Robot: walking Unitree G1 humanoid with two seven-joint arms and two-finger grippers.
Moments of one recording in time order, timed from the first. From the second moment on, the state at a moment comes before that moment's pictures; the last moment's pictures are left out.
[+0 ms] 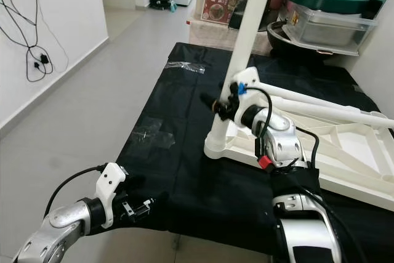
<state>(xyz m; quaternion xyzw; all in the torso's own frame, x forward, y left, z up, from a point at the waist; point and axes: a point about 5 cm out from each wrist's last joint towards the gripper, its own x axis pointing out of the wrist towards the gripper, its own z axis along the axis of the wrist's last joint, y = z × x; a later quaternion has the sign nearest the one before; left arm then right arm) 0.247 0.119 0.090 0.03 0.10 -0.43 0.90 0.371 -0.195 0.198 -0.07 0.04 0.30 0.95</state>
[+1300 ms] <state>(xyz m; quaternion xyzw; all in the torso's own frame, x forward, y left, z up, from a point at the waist) 0.248 0.120 0.091 0.03 0.10 -0.43 0.90 0.379 -0.182 0.181 0.02 0.03 -0.10 0.99</state>
